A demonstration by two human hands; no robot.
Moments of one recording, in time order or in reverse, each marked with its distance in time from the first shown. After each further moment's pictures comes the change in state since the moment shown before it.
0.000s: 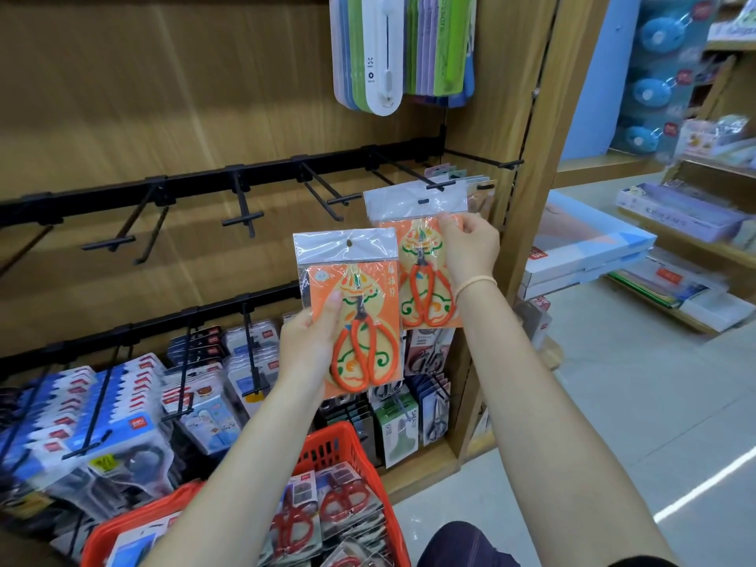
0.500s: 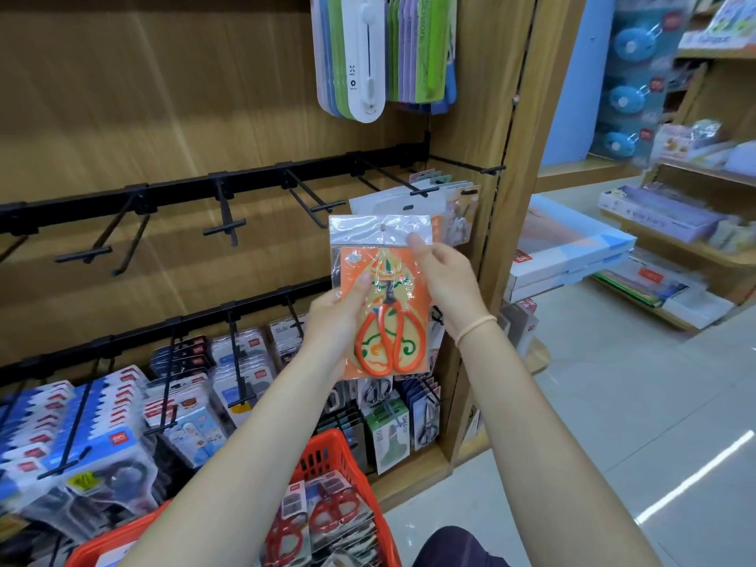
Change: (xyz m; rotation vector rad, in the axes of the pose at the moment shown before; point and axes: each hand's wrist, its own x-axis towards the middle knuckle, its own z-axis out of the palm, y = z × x) left_hand 0.011 0.021 0.043 0.007 -0.188 -0.024; right_hand -0.037 0.004 -0.023 0.002 -0.361 0.073
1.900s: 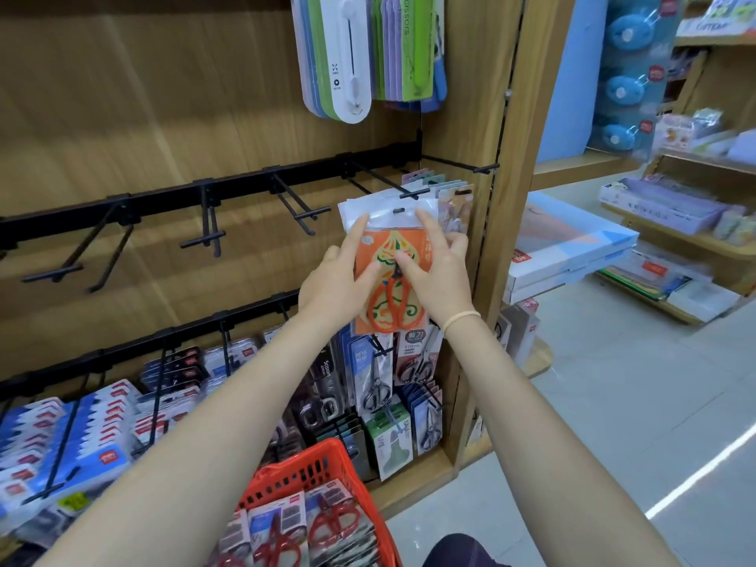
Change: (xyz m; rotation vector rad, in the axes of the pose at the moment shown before) left_hand 0.066 0.020 0.006 1.045 0.006 0.544; right_hand 0.045 0.036 -0.002 -0.384 0.120 -0.334
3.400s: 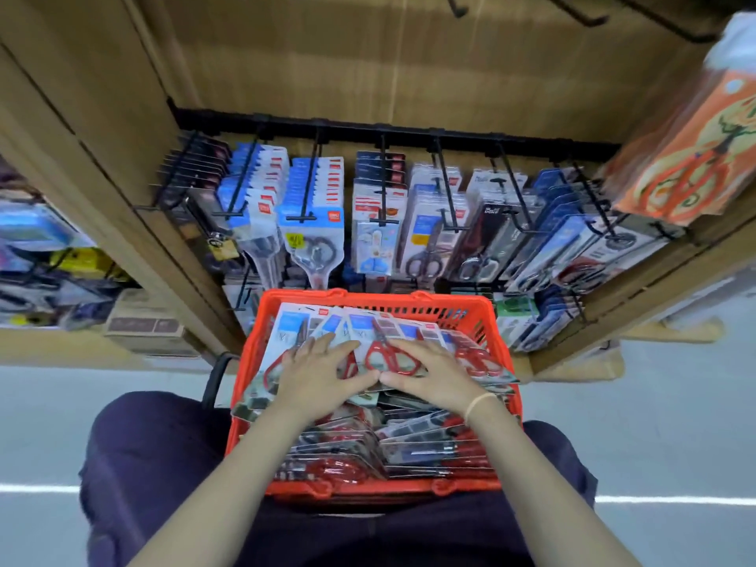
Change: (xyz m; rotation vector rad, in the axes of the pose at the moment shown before) left_hand -0.380 -0.245 0.000 0.057 -0.503 -0.681; right_hand -0.317 -0.002 0.186 -0.321 -1.260 0.209
